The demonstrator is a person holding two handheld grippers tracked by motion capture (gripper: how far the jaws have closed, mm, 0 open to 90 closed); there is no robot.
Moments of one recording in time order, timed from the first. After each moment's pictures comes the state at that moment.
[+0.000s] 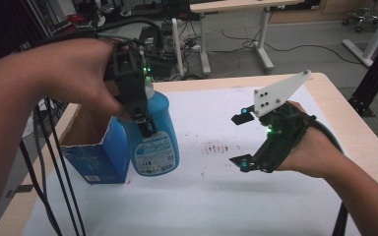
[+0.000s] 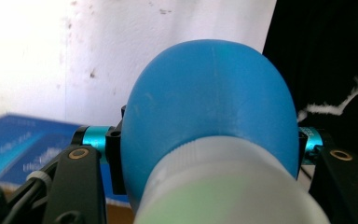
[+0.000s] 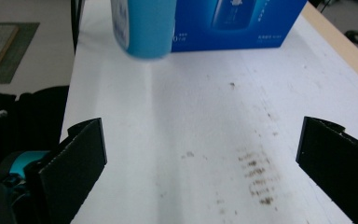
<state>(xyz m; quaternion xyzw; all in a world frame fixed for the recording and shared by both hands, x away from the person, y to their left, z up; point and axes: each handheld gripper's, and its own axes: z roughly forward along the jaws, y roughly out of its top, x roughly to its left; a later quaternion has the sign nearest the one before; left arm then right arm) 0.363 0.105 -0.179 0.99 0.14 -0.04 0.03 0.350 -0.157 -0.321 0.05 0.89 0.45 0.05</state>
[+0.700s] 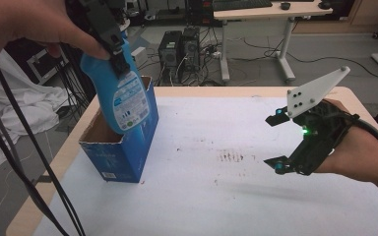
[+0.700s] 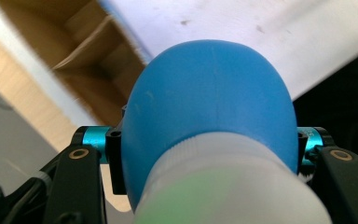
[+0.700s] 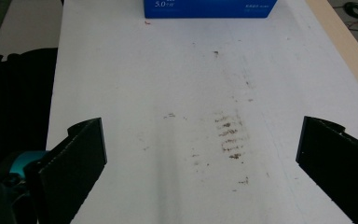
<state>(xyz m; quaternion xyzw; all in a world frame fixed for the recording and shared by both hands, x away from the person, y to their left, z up) 0.394 0.195 -0.109 0.88 0.47 0.00 0.05 0.361 -0.176 -0.296 0.04 0.92 0.38 0.06</state>
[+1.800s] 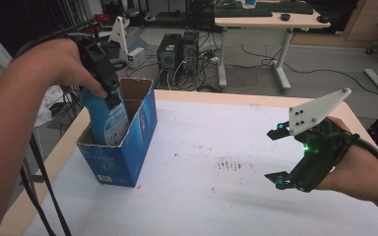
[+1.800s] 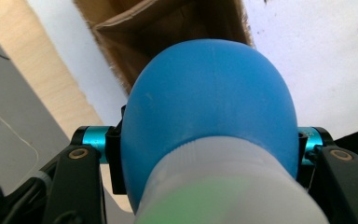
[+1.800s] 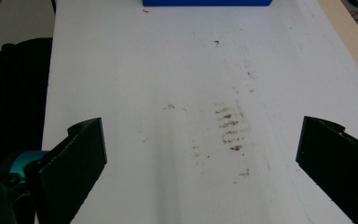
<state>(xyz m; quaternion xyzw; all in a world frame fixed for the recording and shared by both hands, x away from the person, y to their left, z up) 0.434 0.255 -0.216 0.84 0.54 -0.01 0.01 0.360 -0.174 -0.301 0.04 0.93 0.36 0.06</state>
